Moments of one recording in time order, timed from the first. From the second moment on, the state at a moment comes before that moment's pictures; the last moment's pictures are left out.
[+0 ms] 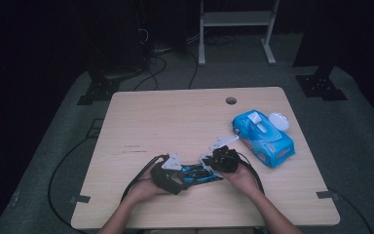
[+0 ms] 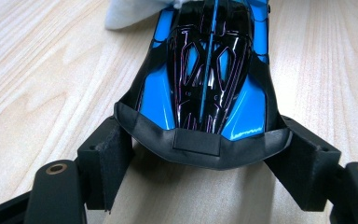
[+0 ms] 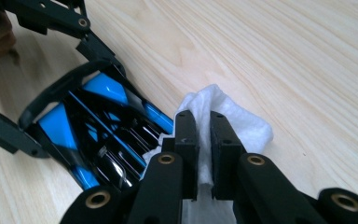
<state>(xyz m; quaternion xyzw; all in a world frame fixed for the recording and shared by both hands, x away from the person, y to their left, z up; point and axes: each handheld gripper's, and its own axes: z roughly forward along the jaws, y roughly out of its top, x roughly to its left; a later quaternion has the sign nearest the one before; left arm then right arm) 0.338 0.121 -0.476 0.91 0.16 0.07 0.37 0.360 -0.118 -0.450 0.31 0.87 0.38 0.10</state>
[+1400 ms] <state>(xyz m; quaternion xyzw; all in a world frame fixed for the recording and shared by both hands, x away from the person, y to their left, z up) 0.338 0.122 -0.476 0.91 0.16 0.07 0.37 0.347 -0.144 -0.454 0.32 0.86 0.40 0.08</state>
